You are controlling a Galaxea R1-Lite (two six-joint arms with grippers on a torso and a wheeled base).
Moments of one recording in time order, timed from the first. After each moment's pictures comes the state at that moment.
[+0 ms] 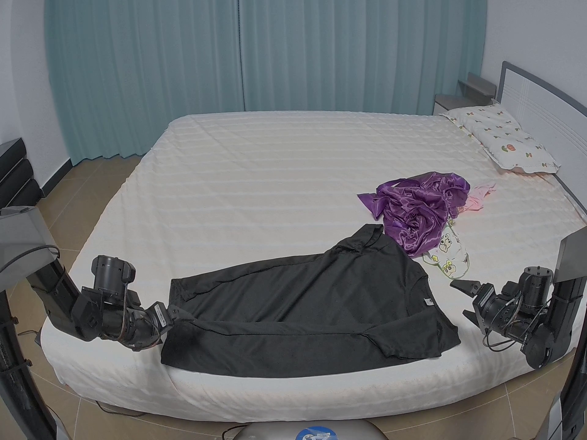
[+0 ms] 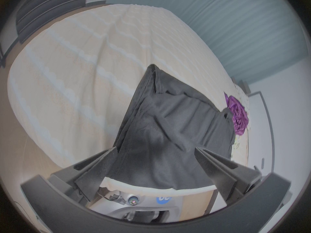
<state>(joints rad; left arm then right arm) -0.06 2.06 -0.57 -0.56 -0.28 -0.62 -0.03 2.19 -0.21 -1.55 0.31 0.92</state>
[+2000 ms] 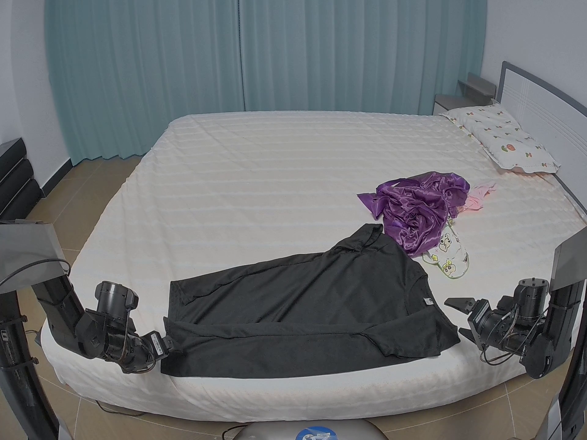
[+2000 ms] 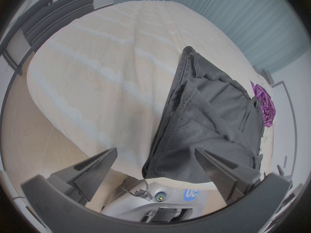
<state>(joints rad) -0.05 2.12 -0.48 -0.56 -0.11 -0.62 0.01 2.21 -0.12 -1.55 0.29 0.92</state>
